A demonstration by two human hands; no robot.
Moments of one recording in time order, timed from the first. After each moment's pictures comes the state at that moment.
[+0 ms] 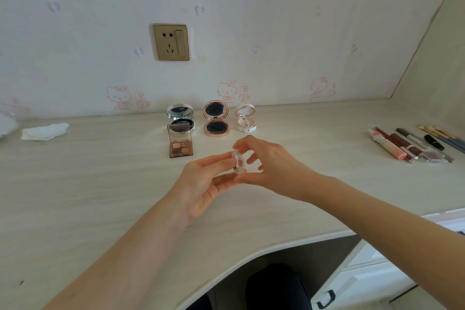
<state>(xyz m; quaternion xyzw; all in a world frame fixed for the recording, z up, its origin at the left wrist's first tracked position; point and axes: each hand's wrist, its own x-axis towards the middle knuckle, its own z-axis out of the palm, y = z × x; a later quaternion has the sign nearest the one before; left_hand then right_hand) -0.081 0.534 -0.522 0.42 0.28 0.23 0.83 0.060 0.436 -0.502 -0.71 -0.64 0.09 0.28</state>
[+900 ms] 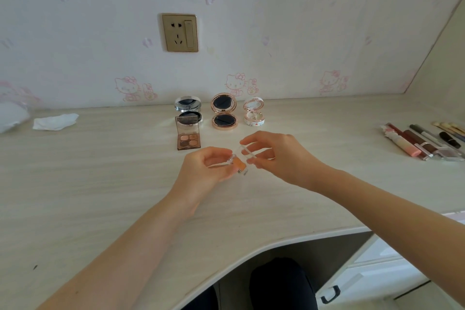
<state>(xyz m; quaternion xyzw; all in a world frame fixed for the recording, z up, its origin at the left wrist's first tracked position) -0.093 0.545 -0.539 0.65 0.33 0.29 0.62 0.068 0.444 -0.509 -0.71 -0.59 0.17 0.35</state>
